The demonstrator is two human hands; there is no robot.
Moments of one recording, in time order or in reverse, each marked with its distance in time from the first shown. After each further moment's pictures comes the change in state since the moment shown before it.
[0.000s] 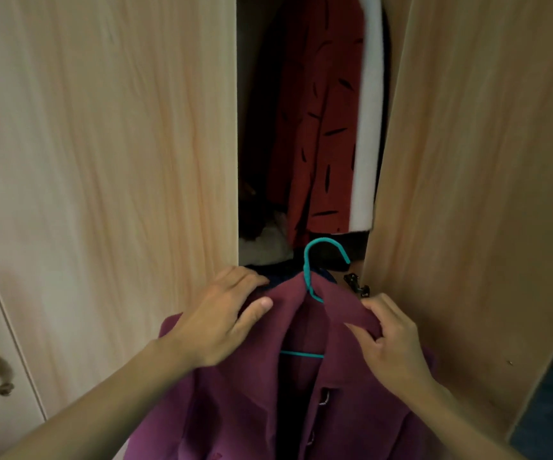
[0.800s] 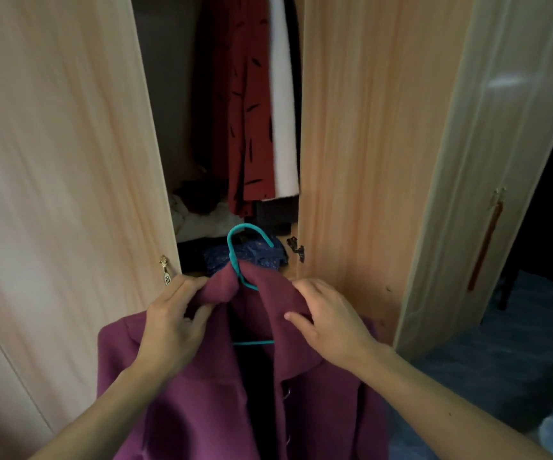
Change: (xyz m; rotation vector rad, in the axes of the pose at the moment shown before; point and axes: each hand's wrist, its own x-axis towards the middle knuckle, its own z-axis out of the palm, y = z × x) left_hand -0.047 0.158 0.052 -0.064 0.333 -0.177; right_hand -0.070 -0.017 -0.119 -0.166 -0.390 0.024
